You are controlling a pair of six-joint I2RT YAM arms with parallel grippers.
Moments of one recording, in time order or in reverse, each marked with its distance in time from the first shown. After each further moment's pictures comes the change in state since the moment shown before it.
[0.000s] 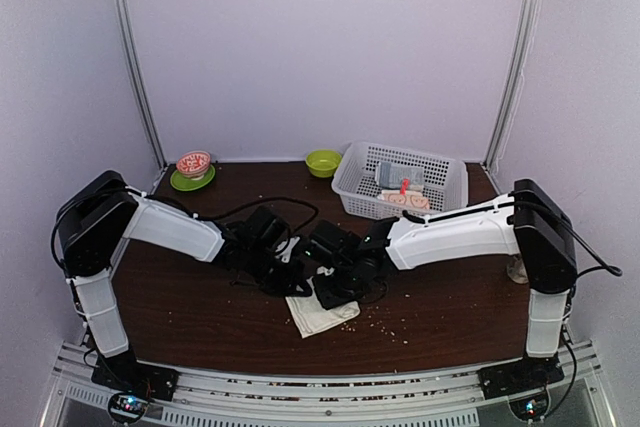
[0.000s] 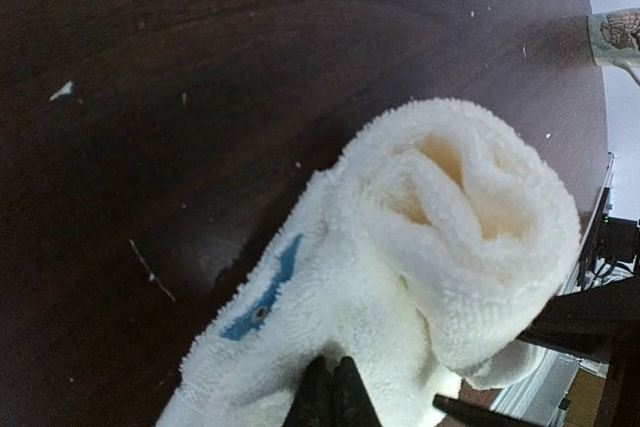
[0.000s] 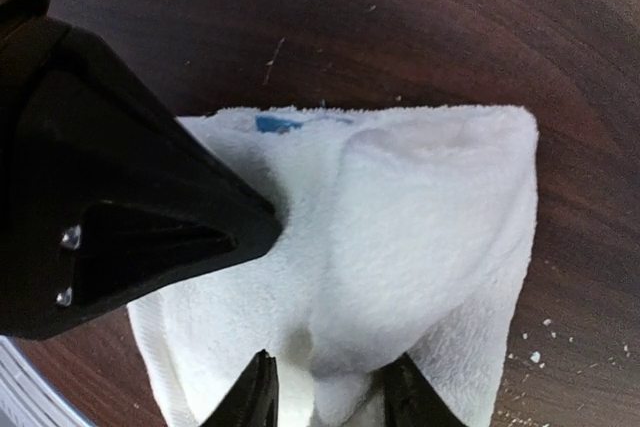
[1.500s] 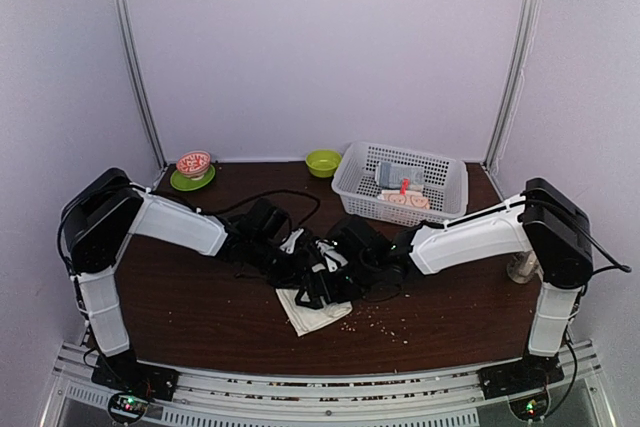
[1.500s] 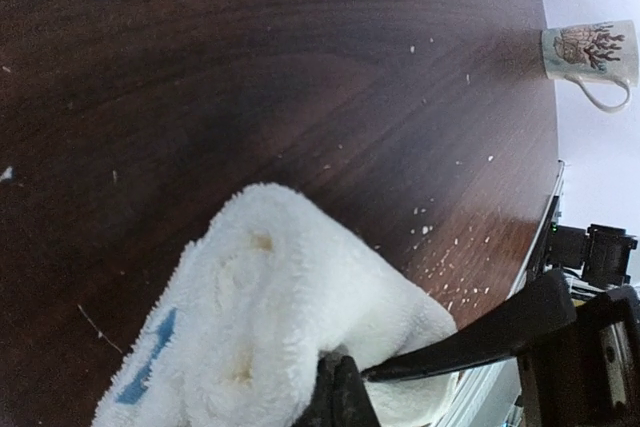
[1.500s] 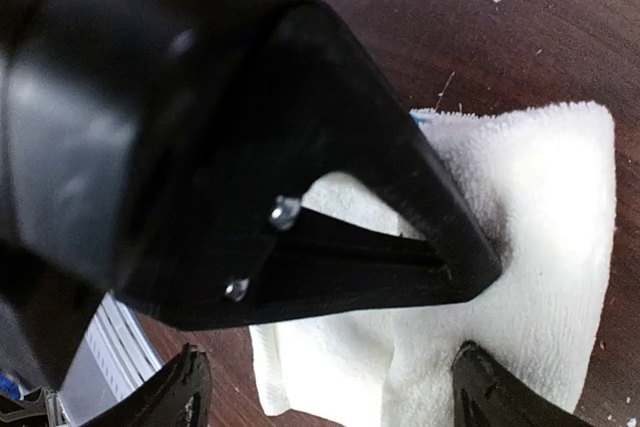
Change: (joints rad) left arm 0.031 0.032 0.051 0.053 0.113 -0.062; right arm -0.069 -0.093 -0.250 0.465 -0.350 -0.028
